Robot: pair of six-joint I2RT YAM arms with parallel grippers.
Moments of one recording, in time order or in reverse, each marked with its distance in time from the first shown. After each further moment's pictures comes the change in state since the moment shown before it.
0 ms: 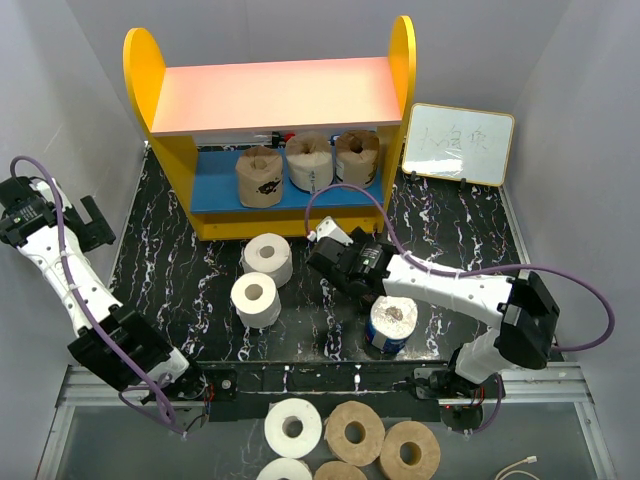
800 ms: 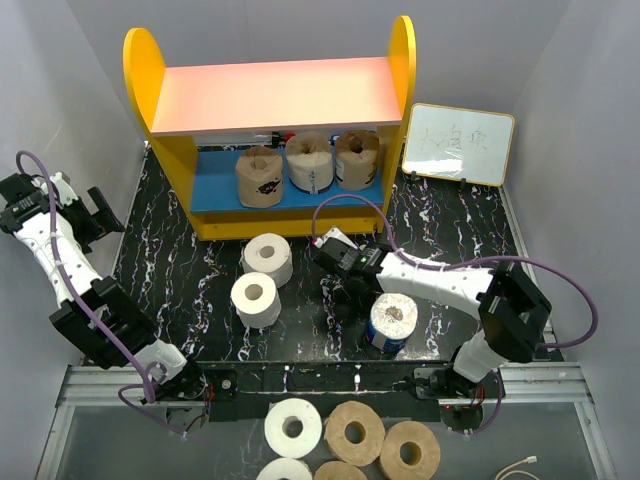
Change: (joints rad) left arm 0.000 0.146 0.019 0.067 0.222 -0.021; right arm -0.084 0.050 -0.133 0.101 -0.128 -0.063
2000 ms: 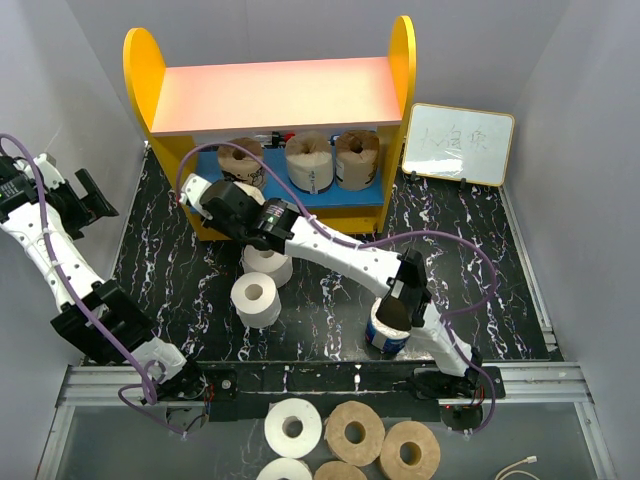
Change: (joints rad) left arm 0.000 0.032 0.223 -0.141 0.059 -0.027; right arm 0.142 0.704 1.322 -0.014 -0.194 -0.357
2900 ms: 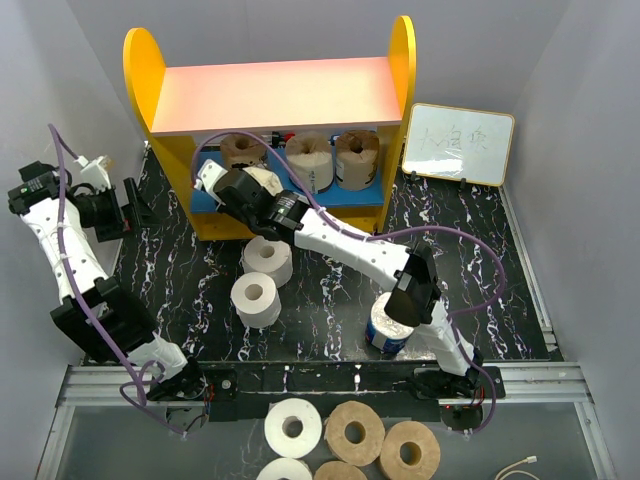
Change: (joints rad) left arm -0.098 0.003 -0.075 -0.189 0.354 0.318; right arm -0.051 -0.053 -0.101 0.089 0.102 -0.046
